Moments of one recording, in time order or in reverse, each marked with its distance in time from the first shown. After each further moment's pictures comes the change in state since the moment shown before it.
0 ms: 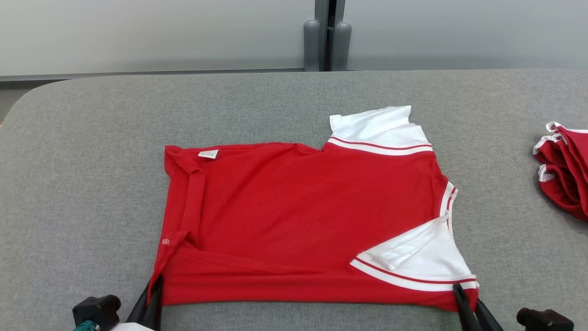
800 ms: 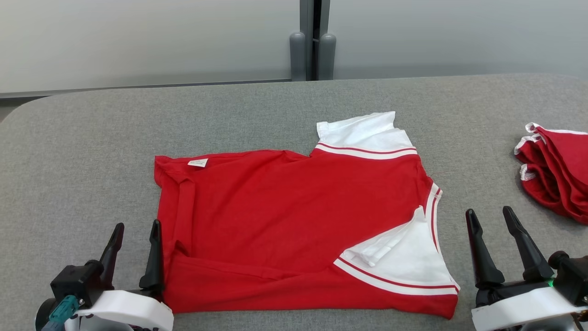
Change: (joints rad) left arm -0.070 0.016 0.006 -0.128 0.063 0.070 -0.078; right arm -0.137 -0.027 -0.051 -0.174 -0.102 -0.001 -0.008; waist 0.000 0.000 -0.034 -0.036
